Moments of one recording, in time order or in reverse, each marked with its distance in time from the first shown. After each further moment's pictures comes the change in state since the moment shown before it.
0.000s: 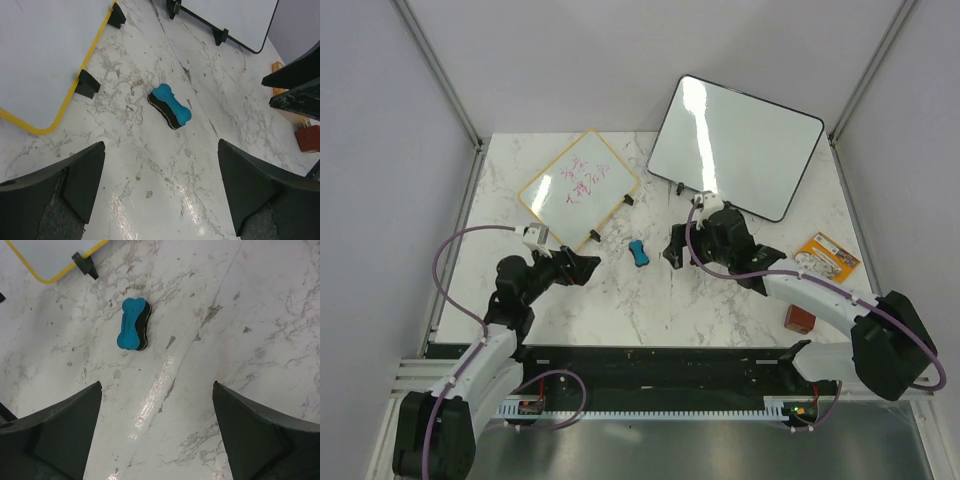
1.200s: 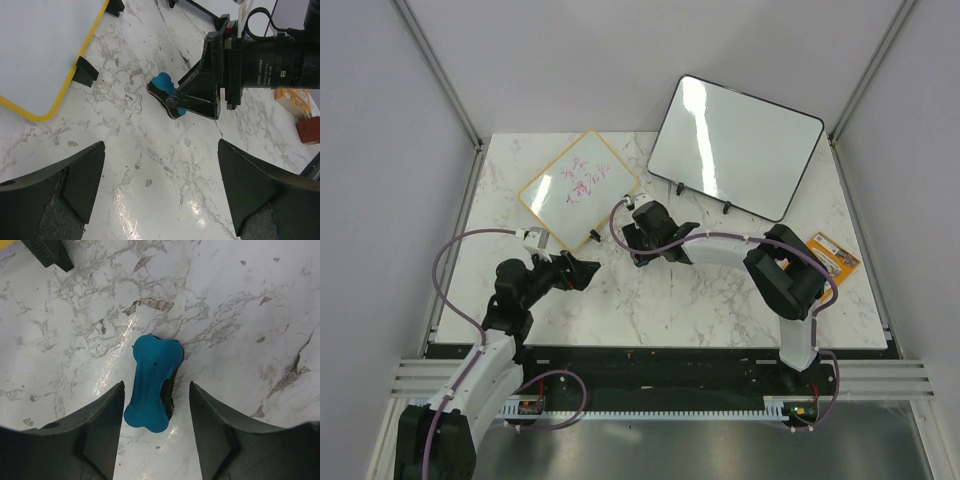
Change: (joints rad) left arm 0.000 -0.096 -0.010 -0.103 0.007 0.018; right arm 0.193 0.669 0.496 -0.116 0.179 -0.062
